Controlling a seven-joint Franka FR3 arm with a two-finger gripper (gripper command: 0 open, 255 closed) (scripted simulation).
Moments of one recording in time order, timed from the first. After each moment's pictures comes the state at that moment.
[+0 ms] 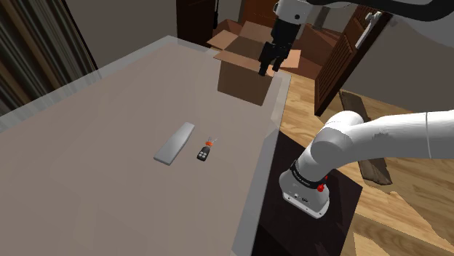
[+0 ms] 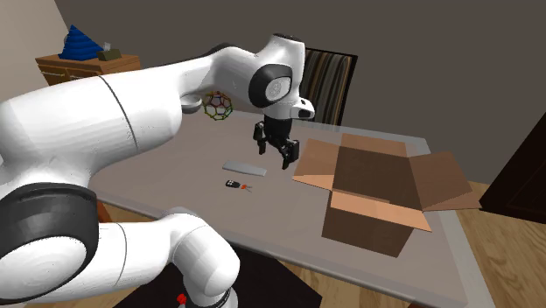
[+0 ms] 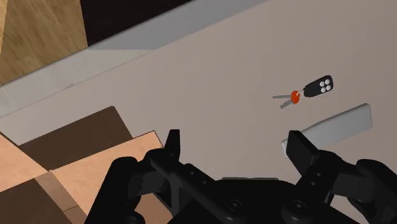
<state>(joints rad) -0.02 -0.81 -0.03 -2.41 0.09 1.59 -0.03</state>
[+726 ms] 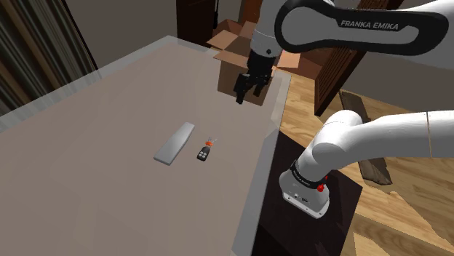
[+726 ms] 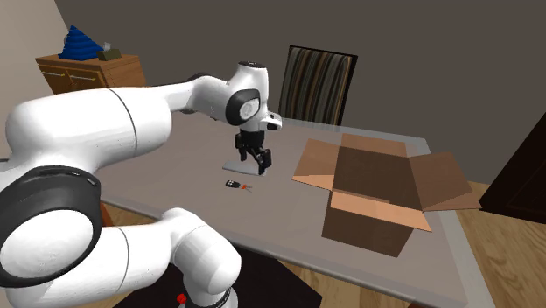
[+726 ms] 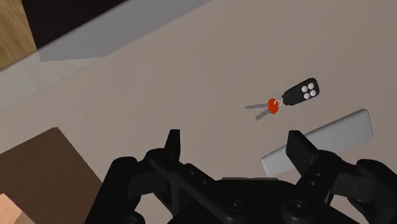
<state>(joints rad) 0.04 -0.82 0.18 -2.59 0.21 1.79 0.20</state>
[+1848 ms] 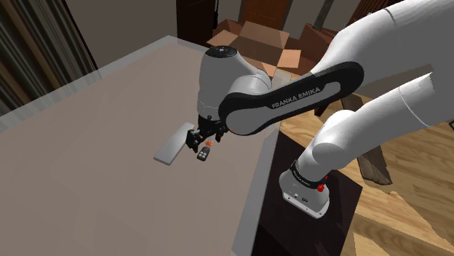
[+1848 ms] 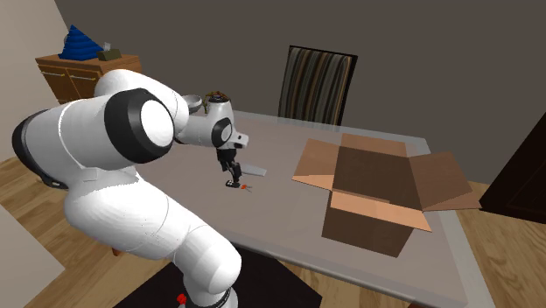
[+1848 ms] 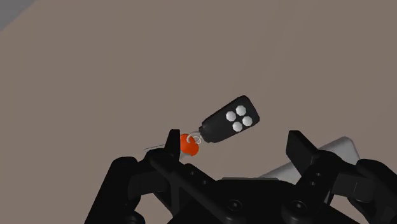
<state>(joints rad) 0.05 -0.40 0.65 -2.61 0.30 2.29 0.65</state>
